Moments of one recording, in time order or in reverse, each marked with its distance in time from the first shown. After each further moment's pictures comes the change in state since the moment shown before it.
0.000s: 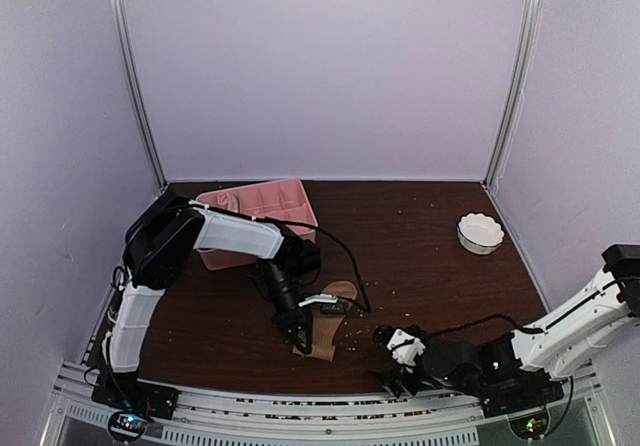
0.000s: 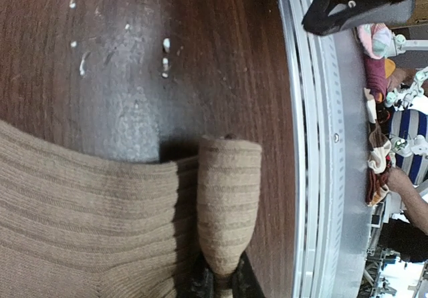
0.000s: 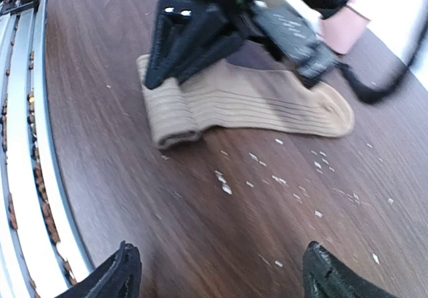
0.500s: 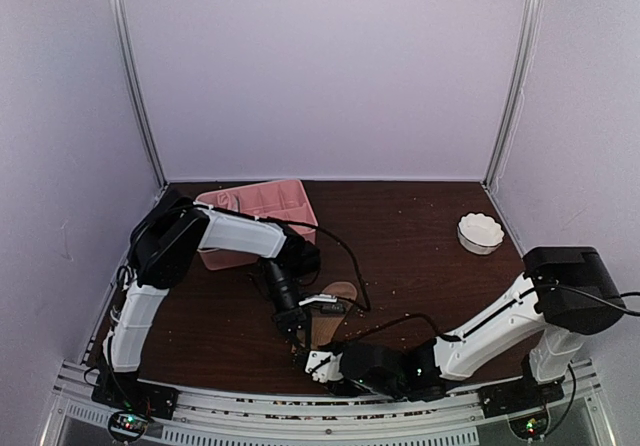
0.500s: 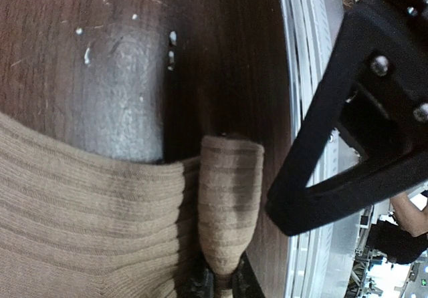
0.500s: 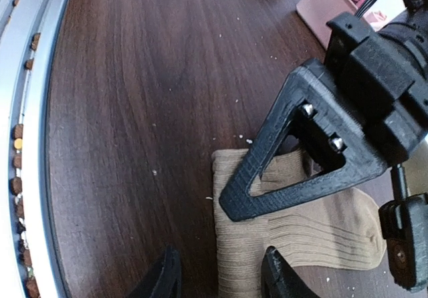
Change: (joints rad) left arm 0.009 0.036 0.039 -0.058 0.015 -0.003; right arm -0.002 0.491 0.441 0.023 -0.061 -0.394
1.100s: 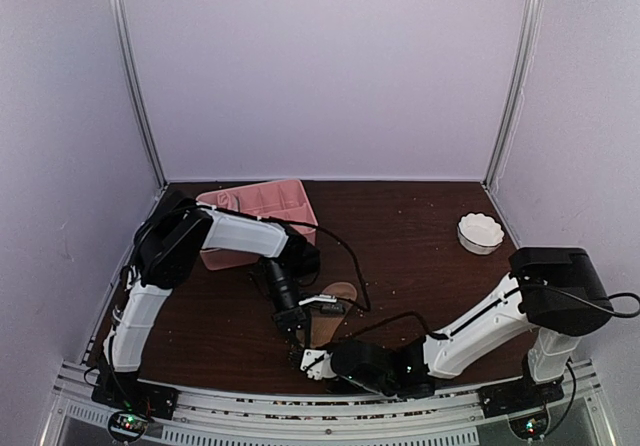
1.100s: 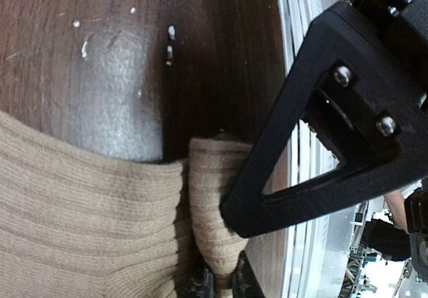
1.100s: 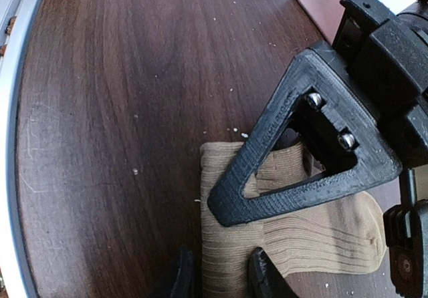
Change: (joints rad) left arm 0.004 0.025 0.027 -0.050 0.010 0.025; right arm -0.032 0.063 0.047 -0.040 0.002 -0.029
